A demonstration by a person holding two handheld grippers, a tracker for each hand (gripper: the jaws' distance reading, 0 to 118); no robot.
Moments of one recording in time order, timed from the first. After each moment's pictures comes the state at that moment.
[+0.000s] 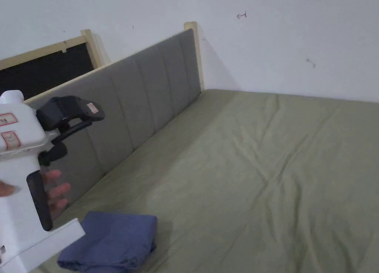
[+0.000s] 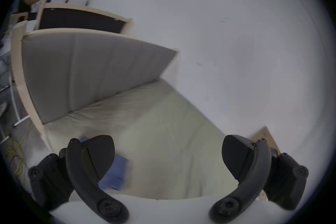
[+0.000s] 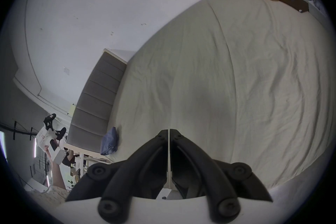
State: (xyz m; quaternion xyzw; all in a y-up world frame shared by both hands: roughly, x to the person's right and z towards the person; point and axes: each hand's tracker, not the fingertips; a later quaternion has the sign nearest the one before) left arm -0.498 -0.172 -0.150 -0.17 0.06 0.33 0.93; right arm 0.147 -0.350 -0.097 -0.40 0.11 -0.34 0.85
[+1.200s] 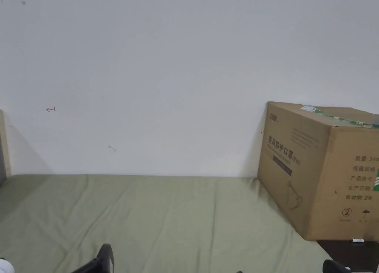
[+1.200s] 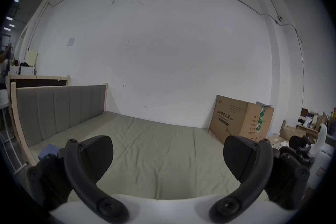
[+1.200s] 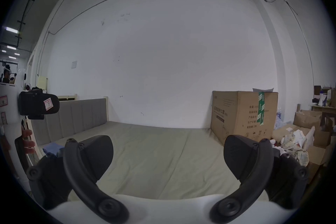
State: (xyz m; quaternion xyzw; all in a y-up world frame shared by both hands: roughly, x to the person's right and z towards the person) left arm -0.137 -0.195 0.034 0.00 -0.08 0.09 0.99; right arm 0.156 -0.218 0.093 0.03 -0.01 0.02 1.00
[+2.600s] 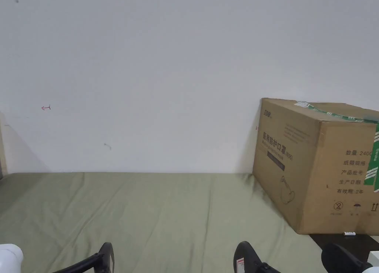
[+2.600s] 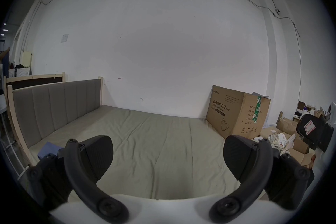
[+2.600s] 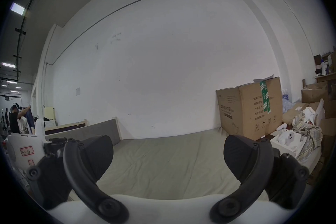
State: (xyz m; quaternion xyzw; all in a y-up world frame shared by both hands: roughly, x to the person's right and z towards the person) left arm -0.124 -0.194 0.043 -0.04 -0.10 0.07 0.99; right arm 0.175 -0.193 0.122 0.06 0.01 -0.09 0.99
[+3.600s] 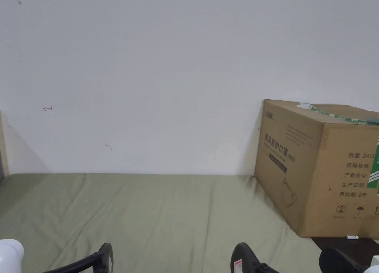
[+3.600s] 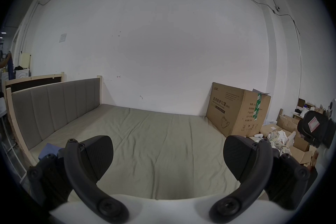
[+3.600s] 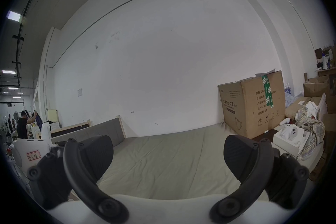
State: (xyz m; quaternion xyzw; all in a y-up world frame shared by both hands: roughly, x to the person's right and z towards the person) left arm -0.121 -0.190 0.036 -0.06 -0.10 0.06 0.99; right arm 0.176 -0.186 0.120 0.04 0.02 -0.11 0.99
